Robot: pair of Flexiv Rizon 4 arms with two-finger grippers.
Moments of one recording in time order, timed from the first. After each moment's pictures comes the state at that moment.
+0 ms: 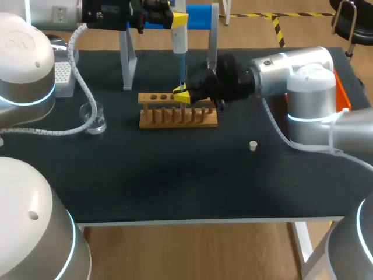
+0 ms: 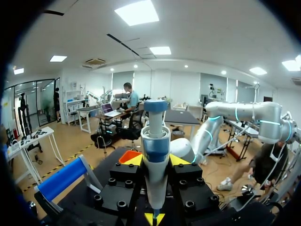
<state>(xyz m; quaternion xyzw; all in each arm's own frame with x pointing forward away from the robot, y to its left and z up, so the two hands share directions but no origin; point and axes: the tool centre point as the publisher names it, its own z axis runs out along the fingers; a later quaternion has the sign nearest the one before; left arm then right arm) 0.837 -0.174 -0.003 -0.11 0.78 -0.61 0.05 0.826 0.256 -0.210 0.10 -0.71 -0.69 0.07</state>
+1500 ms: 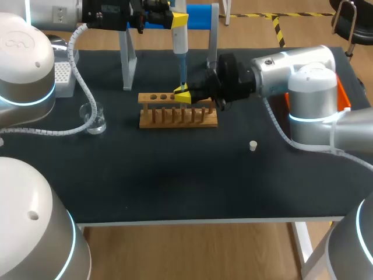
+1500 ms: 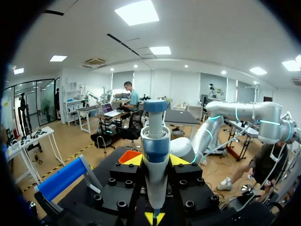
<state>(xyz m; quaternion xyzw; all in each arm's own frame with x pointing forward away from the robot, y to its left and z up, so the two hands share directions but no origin) 0.837 -0.174 -0.003 -0.11 0.78 -0.61 0.05 0.826 0.255 -0.210 0.09 -0.72 -0.69 0.07</state>
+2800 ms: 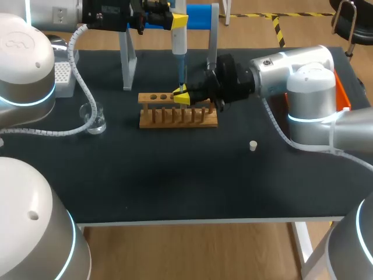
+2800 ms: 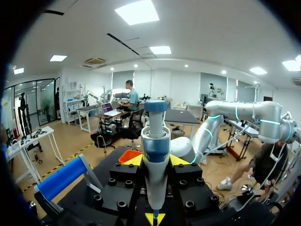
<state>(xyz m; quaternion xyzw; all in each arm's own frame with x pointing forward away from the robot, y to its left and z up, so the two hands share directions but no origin) 0.838 -0.173 -0.005 -0.11 0.78 -0.61 0.05 0.825 0.257 -0.212 0.09 -0.72 -0.68 0.08</state>
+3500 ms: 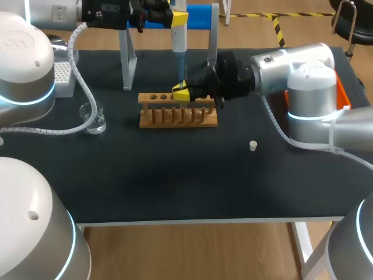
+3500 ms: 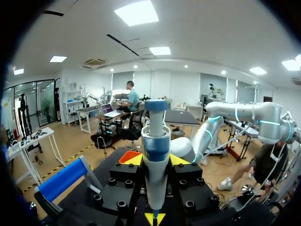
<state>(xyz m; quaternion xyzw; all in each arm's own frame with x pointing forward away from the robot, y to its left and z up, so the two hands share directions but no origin) 0.838 -0.173 -0.001 -0.11 0.78 -0.61 0.05 0.826 0.258 -0.200 0.10 -0.71 -0.69 0.07</state>
